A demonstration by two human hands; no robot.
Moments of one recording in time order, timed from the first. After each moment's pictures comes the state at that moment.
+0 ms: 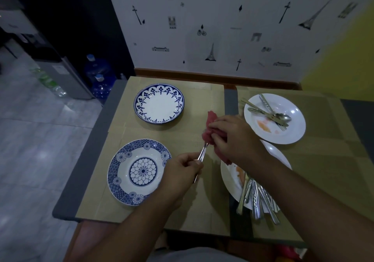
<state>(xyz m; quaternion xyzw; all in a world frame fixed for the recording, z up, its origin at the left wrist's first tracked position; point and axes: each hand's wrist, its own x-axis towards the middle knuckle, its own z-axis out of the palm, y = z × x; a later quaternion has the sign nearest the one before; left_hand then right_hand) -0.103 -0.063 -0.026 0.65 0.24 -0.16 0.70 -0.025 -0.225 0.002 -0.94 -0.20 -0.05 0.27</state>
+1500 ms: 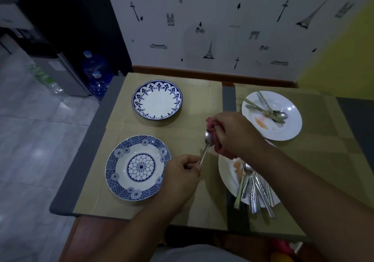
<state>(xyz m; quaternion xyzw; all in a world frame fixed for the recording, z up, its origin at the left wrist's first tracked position) -0.124 -0.069 -0.020 0.72 0.20 -0.12 0.66 -0.010 -0.226 0.003 -0.95 -0.20 0.02 0.25</state>
